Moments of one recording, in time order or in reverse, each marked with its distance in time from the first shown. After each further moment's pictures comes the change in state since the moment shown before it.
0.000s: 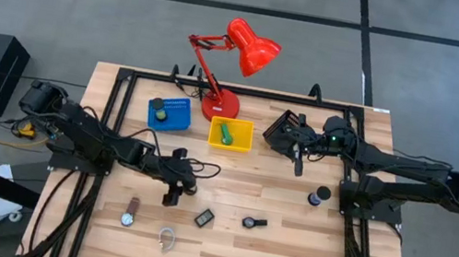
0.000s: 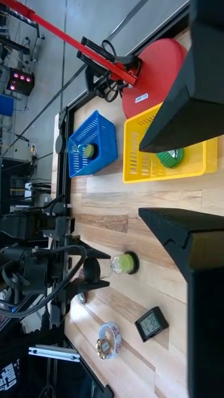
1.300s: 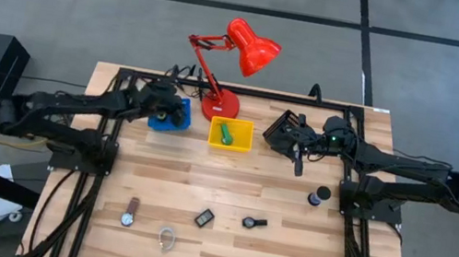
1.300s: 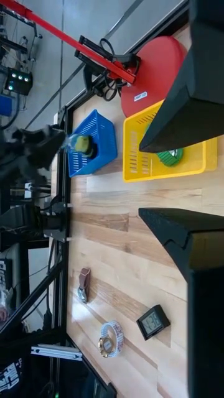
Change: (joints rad) left arm 0.747 -0.275 0.000 -0.207 -0.146 -0.090; right arm 0.001 0.000 0.000 0.000 0.000 0.015
